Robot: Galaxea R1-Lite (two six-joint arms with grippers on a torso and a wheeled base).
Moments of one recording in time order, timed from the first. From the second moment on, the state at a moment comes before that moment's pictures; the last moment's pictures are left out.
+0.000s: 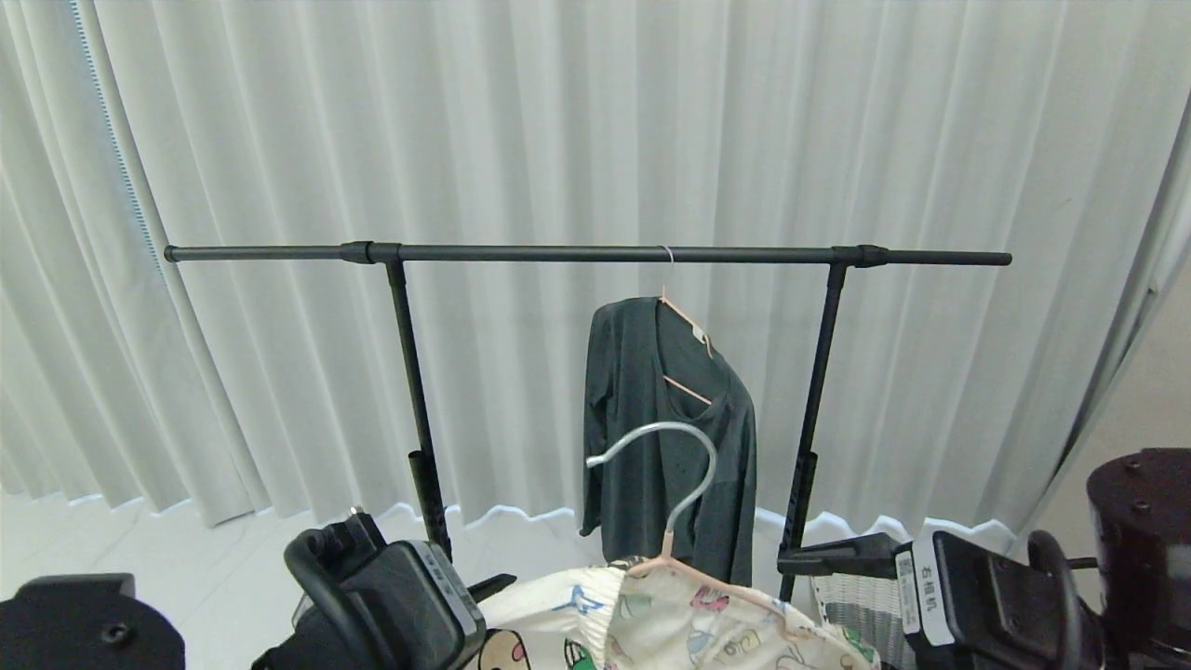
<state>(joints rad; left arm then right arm) -1.08 1.27 -0.45 -0.36 0.42 0.29 0.94 1.38 -0.49 -0.41 0.28 -0.34</state>
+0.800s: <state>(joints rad) -1.12 1.27 -0.44 -0.41 0.42 0.32 0.89 1.47 -0.60 -0.37 0.34 -0.31</state>
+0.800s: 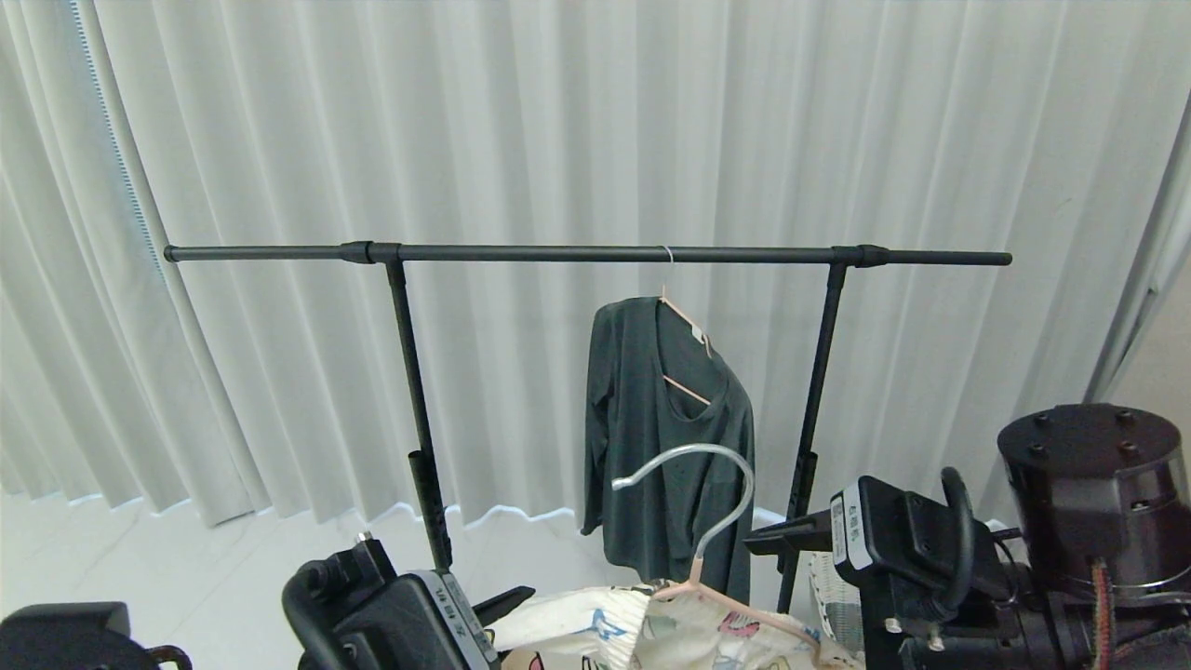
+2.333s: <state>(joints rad) -1.14 1.30 -0.49 -0.45 0.42 0.31 0.87 1.51 -0.68 -0.26 0.34 -0.31</state>
